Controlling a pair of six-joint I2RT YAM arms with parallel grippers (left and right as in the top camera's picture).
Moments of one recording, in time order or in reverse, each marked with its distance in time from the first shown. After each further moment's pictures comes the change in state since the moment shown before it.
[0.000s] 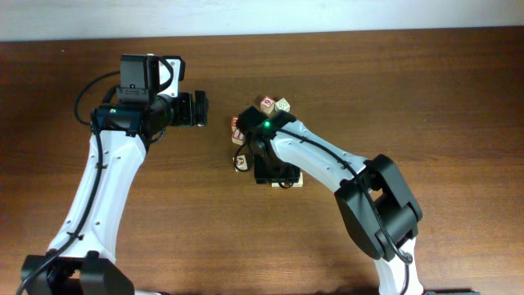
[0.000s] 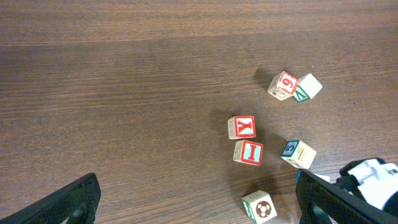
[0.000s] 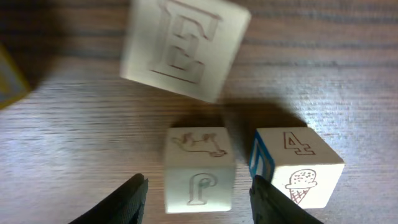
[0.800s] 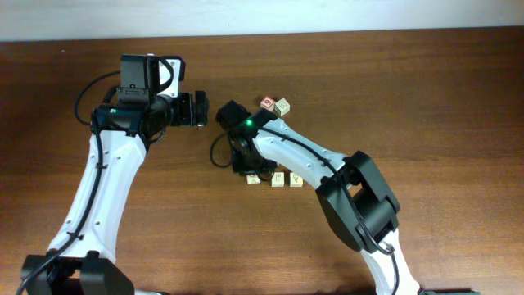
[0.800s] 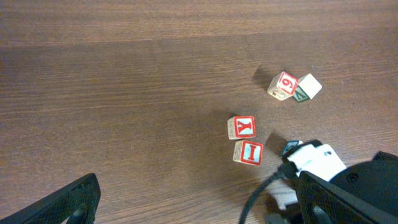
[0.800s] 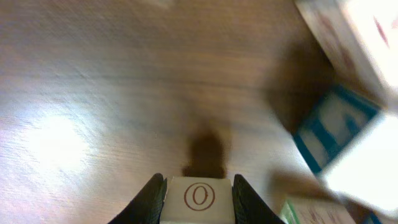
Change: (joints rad) left arm 0.000 0.000 0.000 0.000 0.000 0.000; right arm 0.046 0.116 0.146 0.089 -0.060 -0.054
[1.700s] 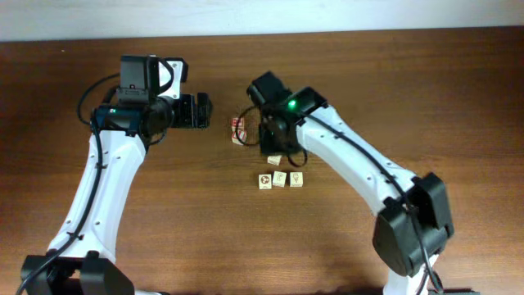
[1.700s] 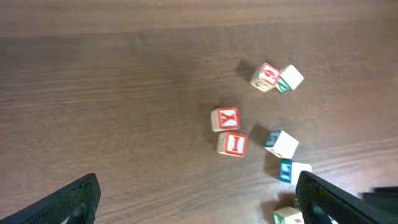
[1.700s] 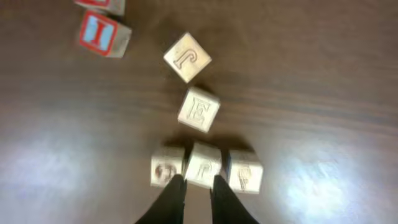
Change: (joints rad) left arm 0.000 0.000 0.000 -0.022 0.068 0.000; right arm -0.106 -0.277 -0.059 -0.090 0.105 -0.085
